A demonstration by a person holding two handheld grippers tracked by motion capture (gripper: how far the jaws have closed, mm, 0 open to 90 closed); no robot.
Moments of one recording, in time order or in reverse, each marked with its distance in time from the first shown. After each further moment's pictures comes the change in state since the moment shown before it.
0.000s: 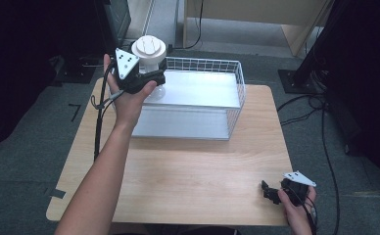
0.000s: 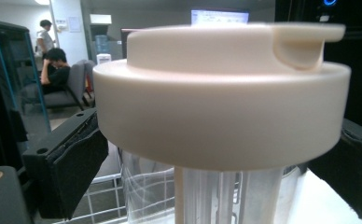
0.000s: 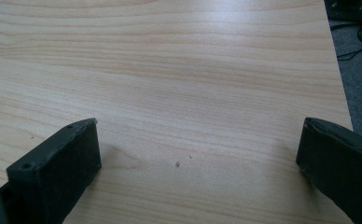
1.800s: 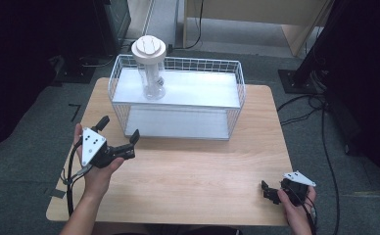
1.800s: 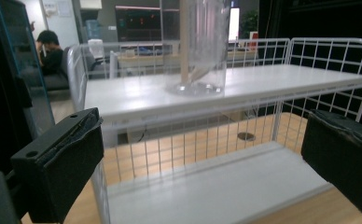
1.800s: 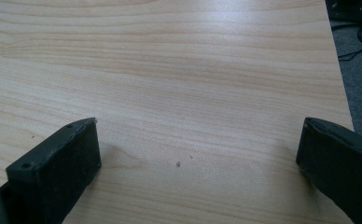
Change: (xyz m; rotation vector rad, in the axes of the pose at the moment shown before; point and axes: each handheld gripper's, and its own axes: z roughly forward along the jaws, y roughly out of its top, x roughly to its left) left arm 0.016 -0.120 -0.165 0.052 -0.040 -0.004; right arm 0.000 0.000 0.000 0.001 0.001 -0.008
